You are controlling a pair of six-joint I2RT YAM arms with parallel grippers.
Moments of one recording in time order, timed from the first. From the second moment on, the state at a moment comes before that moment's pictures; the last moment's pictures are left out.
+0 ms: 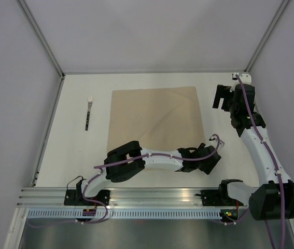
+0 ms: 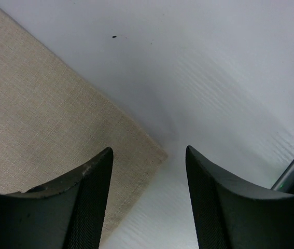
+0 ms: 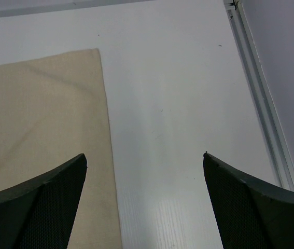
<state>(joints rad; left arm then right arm) -1.34 2.25 1.62 -0.12 -0.26 -0.45 0.03 1.15 1.02 -0.32 0.16 0.08</state>
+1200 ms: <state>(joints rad) -1.37 2.22 1.58 -0.10 -0.17 -0.43 0.03 1.14 1.00 -0.32 0.15 0.08</state>
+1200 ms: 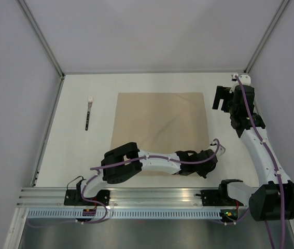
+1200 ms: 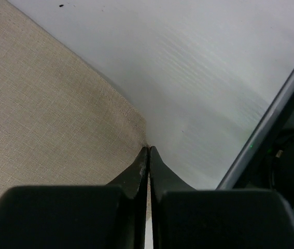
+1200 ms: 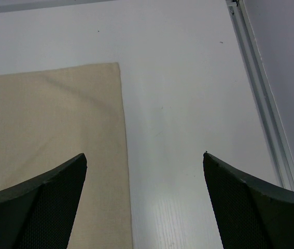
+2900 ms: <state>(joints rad) -0.32 2.00 1.56 -0.23 0.39 -0.55 0.03 1.14 0.99 -0.31 0.14 0.06</state>
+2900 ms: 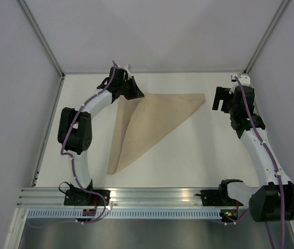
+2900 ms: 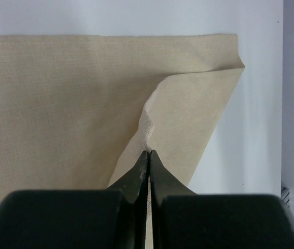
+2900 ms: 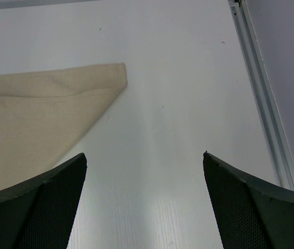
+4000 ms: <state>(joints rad) -0.17 2.10 1.68 -0.25 0.48 -0.55 0.03 1.14 0.99 -0.31 0.14 0.05</state>
